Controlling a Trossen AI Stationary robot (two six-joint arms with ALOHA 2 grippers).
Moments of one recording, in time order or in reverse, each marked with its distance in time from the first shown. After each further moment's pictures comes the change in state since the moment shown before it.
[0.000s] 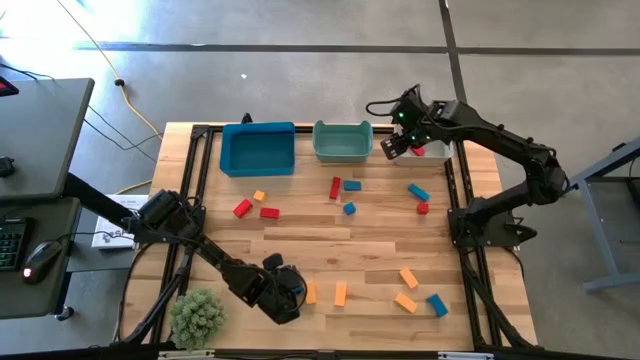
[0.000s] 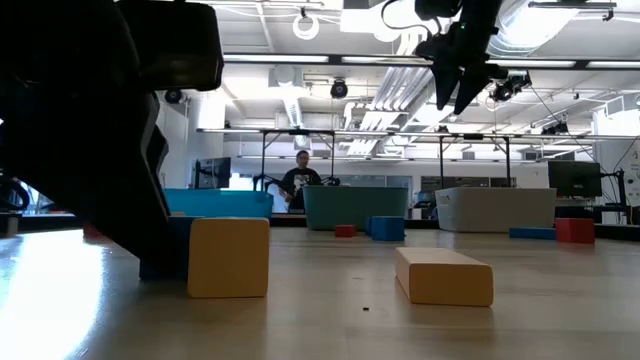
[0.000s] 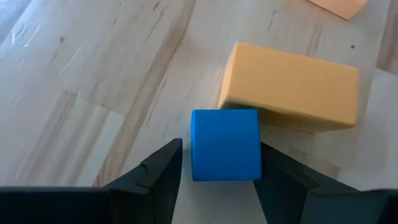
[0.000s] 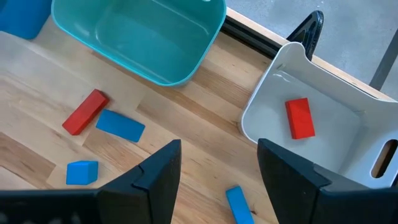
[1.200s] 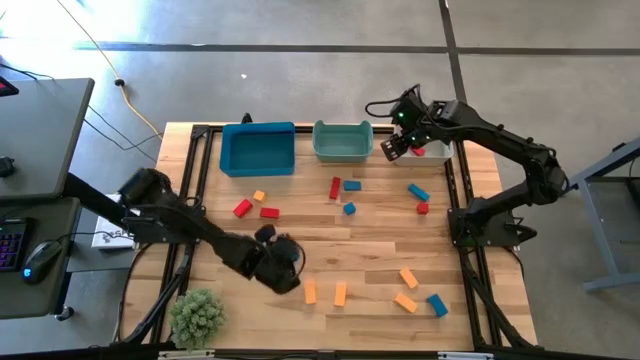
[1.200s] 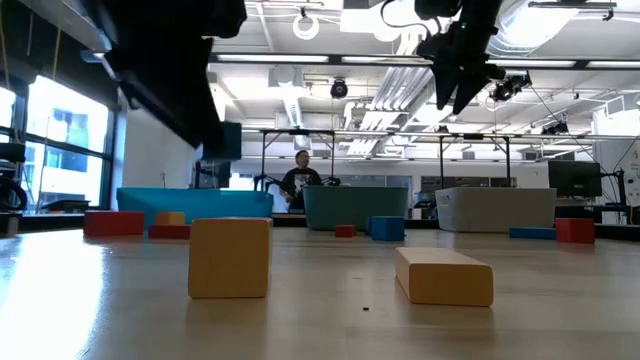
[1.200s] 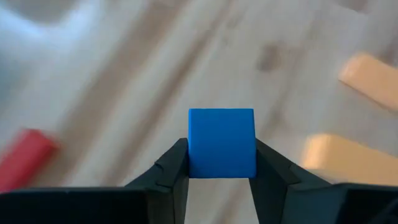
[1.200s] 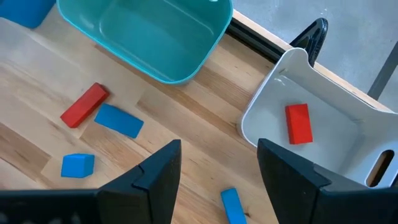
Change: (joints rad) left arm 0.151 -0.258 0.000 -0.294 -0.084 0.042; right arm 0.000 0.000 0.000 0.005 -0.006 -0.061
